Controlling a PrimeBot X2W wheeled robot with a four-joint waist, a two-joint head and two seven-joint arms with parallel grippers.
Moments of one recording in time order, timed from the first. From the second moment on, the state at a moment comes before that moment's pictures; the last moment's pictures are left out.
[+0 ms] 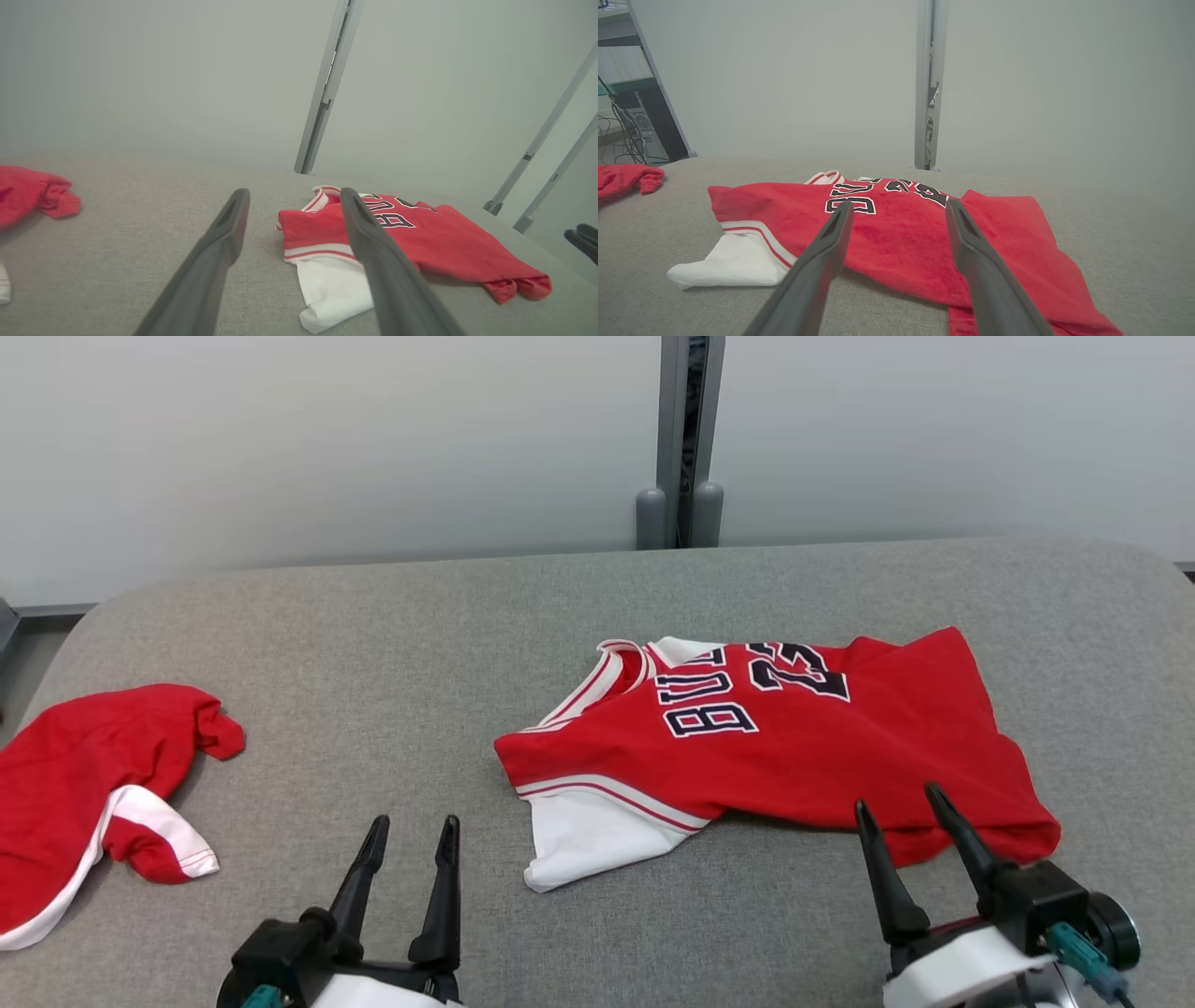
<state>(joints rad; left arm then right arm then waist) 0.04 0.05 -0.22 0.11 -0.37 -0.02 -0.26 -0.09 -0.10 0.20 0.27 0.15 0.13 -0.26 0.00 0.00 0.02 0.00</state>
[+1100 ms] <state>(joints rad) 0.10 0.05 -0.24 0.16 -0.36 0.00 -0.26 0.05 -0.07 0.14 0.25 0.18 0.13 -0.26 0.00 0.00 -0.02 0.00</state>
